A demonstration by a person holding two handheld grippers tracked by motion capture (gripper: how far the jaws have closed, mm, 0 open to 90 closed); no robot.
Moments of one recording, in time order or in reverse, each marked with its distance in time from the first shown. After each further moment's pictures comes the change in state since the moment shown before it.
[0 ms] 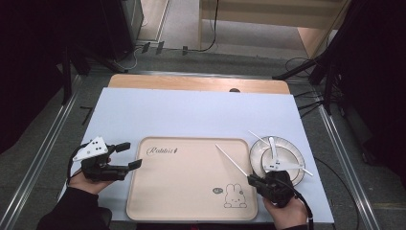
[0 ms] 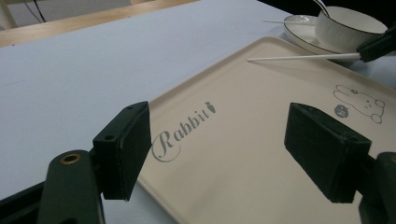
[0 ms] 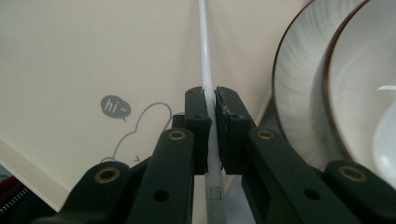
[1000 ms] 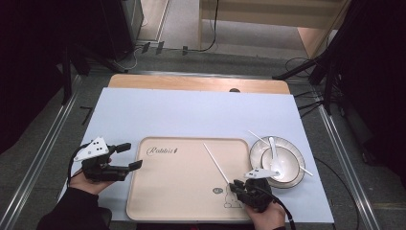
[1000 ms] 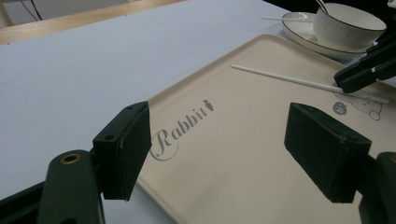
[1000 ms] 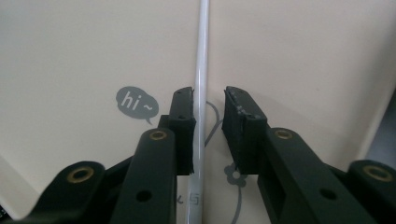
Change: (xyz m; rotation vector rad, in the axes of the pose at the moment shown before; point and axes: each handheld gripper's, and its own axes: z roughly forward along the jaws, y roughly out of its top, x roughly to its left) left arm -0.001 0.000 0.001 0.009 -0.007 0.006; right arm 0.025 -0.013 0.046 0.001 0.040 -0.057
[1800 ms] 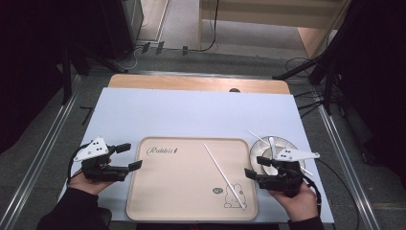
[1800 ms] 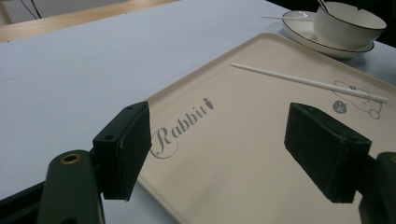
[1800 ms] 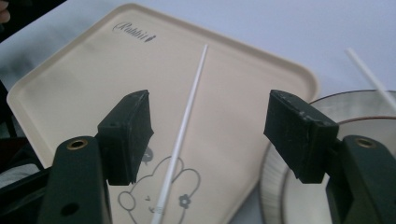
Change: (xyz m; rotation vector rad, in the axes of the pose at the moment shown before) left arm 0.000 -0.001 0.000 0.000 -0.002 -0.005; right arm -0.051 0.040 -0.075 -0.201 0.136 -0.106
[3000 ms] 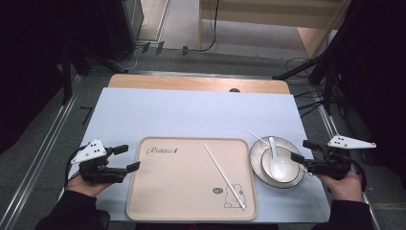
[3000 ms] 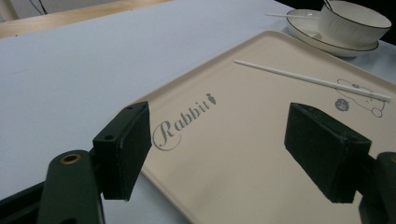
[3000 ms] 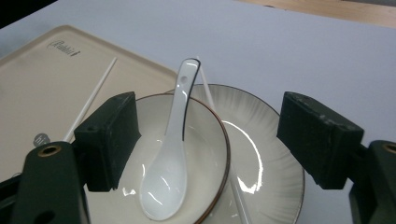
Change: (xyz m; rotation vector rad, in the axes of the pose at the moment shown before) left arm -0.001 -0.003 -0.006 0.006 0.019 -0.009; right arm -0.118 -0.019 -0.062 -0.106 -0.079 0.001
